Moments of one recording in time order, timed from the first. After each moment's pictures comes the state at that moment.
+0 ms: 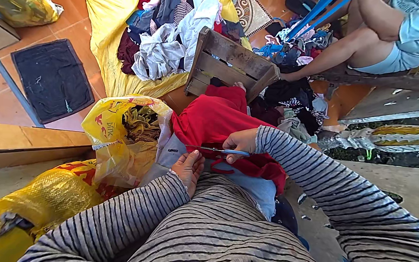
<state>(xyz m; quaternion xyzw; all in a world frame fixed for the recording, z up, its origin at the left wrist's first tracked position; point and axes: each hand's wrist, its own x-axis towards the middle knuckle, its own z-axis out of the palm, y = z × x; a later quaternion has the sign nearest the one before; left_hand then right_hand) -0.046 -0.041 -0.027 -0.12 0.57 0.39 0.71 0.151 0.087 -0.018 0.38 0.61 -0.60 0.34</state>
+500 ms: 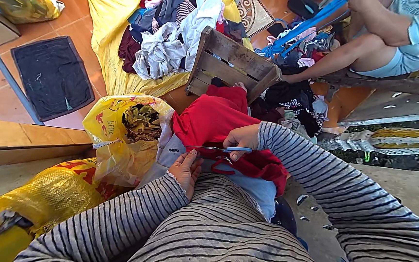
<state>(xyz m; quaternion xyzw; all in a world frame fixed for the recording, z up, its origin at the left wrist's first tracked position) -0.054 -0.045 -0.021 -0.10 0.58 0.39 0.71 0.152 0.099 -0.016 0.34 0.62 -0.63 0.32</state>
